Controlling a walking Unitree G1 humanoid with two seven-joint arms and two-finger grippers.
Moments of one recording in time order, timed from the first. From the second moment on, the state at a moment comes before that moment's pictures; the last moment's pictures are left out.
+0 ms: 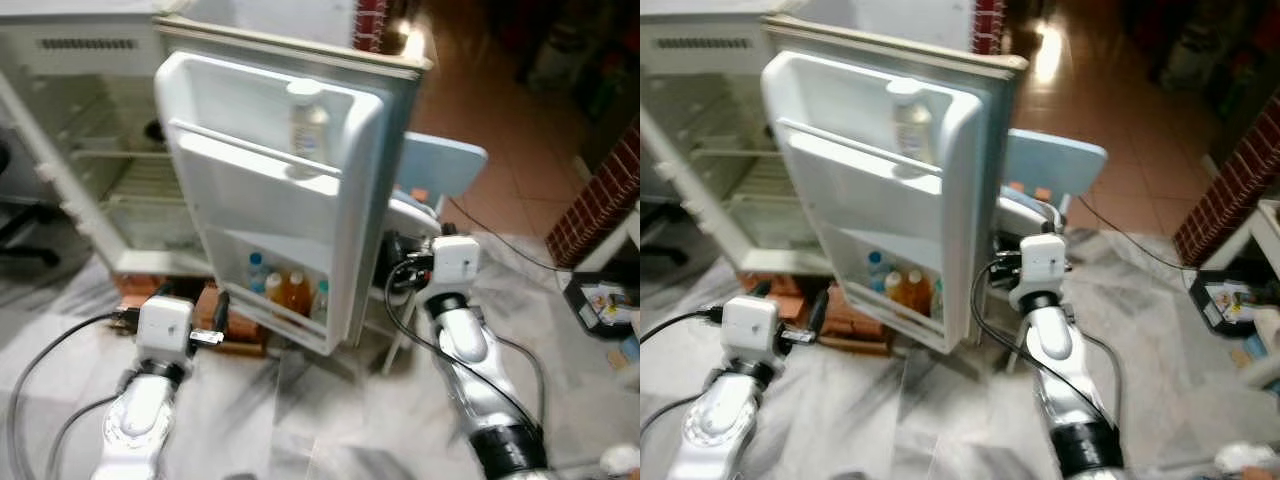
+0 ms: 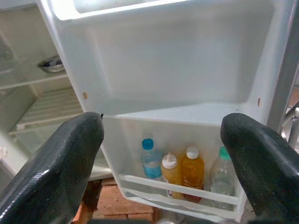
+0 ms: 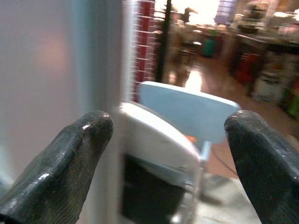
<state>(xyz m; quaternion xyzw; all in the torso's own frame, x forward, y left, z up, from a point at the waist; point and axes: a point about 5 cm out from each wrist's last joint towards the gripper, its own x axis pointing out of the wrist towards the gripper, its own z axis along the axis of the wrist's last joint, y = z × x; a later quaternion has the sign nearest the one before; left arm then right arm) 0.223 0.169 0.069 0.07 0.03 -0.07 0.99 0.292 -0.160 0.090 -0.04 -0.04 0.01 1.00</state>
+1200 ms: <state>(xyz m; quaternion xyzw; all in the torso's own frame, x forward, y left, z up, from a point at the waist) 0.220 0.185 0.066 0.08 0.03 0.00 1.00 0.312 -0.151 0.088 -0.03 0.00 0.03 1.00</state>
